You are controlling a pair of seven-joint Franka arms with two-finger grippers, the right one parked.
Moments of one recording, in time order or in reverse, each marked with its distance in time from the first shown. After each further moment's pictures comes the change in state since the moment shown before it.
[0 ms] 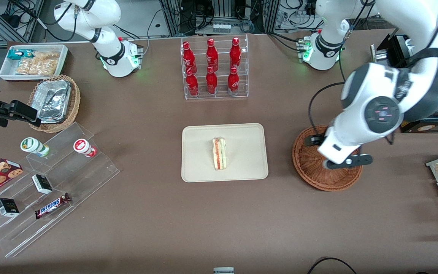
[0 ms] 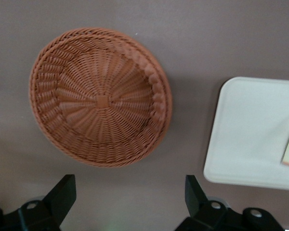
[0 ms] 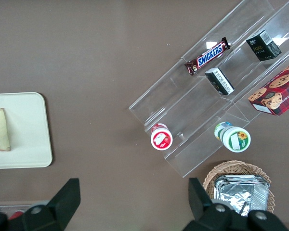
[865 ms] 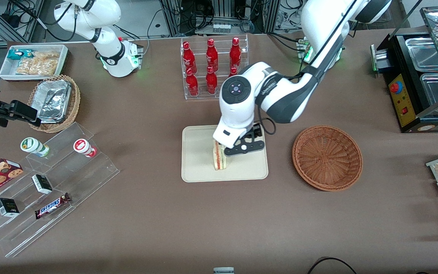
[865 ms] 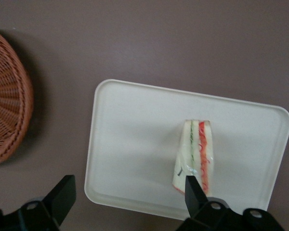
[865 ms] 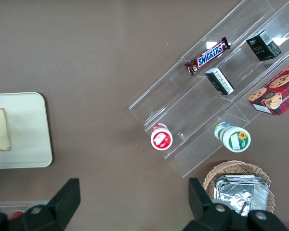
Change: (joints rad) arm -0.450 0.280 -0.006 0.238 0.185 0.187 -0.618
